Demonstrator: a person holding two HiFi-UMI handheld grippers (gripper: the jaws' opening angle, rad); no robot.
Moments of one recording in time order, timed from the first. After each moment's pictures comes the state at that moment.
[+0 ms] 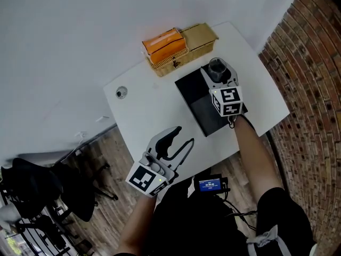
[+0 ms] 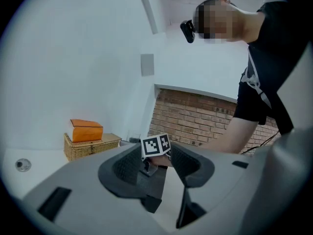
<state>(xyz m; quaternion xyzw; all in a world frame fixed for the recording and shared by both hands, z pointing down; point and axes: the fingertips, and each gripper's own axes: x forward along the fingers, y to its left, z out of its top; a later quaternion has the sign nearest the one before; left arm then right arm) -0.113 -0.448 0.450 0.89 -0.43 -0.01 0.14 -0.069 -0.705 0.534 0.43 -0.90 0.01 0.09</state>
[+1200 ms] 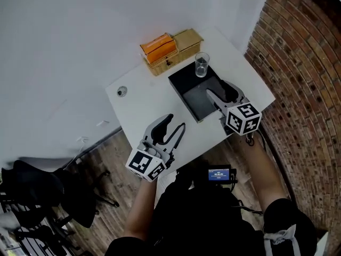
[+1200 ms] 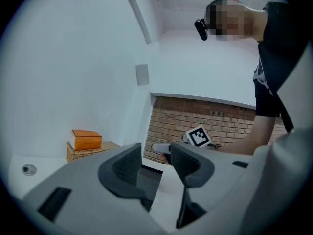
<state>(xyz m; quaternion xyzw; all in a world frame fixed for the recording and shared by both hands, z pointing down) -0.114 -0.410 0.426 0.89 -0.44 -0.03 0.10 -0.004 -0.551 0.465 0.37 -0.92 0.14 0.05</state>
